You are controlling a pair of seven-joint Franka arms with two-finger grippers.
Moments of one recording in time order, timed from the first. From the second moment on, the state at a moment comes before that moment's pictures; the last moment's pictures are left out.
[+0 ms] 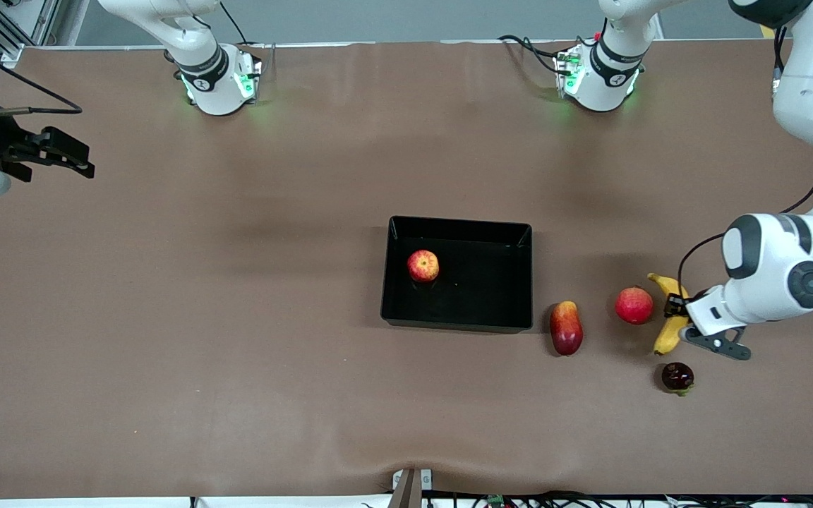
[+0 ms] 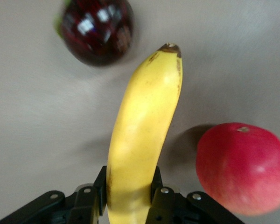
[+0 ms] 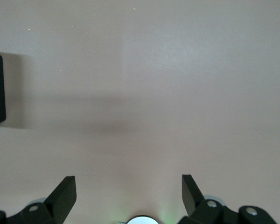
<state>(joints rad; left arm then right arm) 0.38 0.62 -0.33 -1.71 0.25 2.27 0.33 0.03 0.00 0.01 -1.52 0.02 1.43 0.00</state>
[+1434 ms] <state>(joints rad) -0.15 0.68 -0.49 -1.47 0.24 2.01 -0.81 0.03 0.00 0.00 -1.50 0.04 1.48 0.00</state>
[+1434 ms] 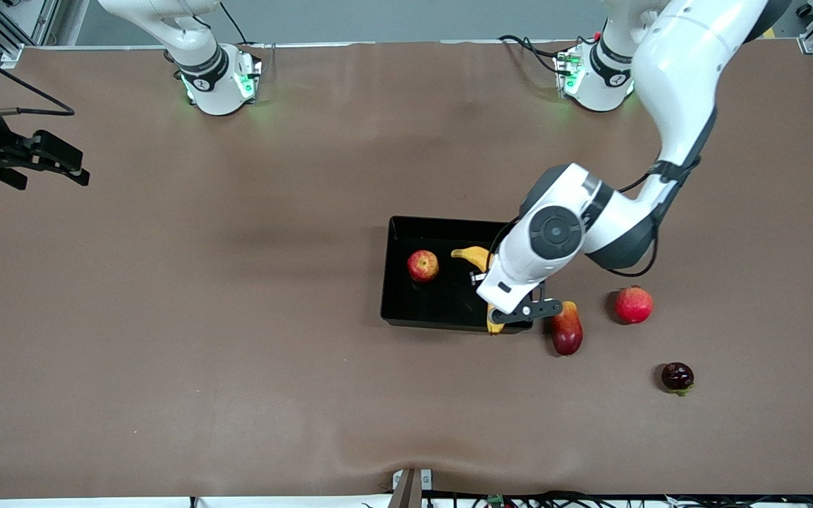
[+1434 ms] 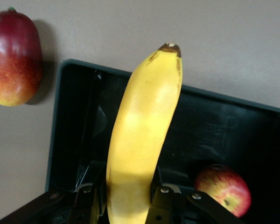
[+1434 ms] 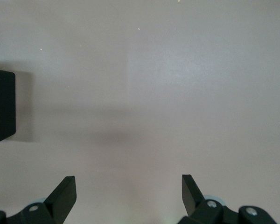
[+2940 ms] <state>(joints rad) -0.21 0.76 -0.47 -1.56 0.34 2.06 -0.87 0.03 0.02 0.00 -1.49 0.02 1.43 0.00</state>
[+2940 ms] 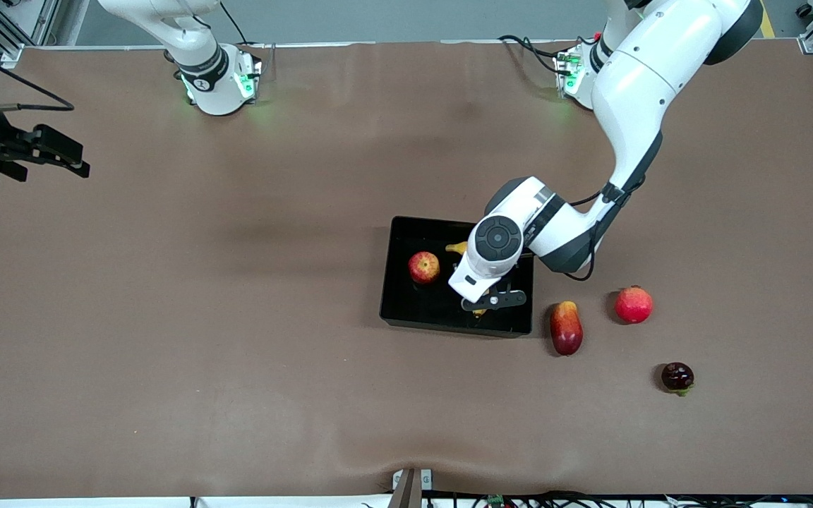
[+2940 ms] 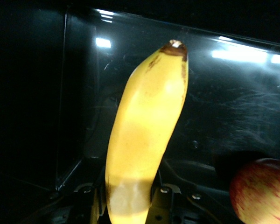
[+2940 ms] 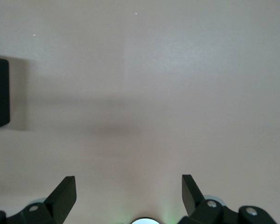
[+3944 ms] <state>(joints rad) -0.09 0.54 -0.47 -1.42 0.37 1.91 -0.85 0.03 0.03 0.00 -1.48 0.01 1.44 0.00</state>
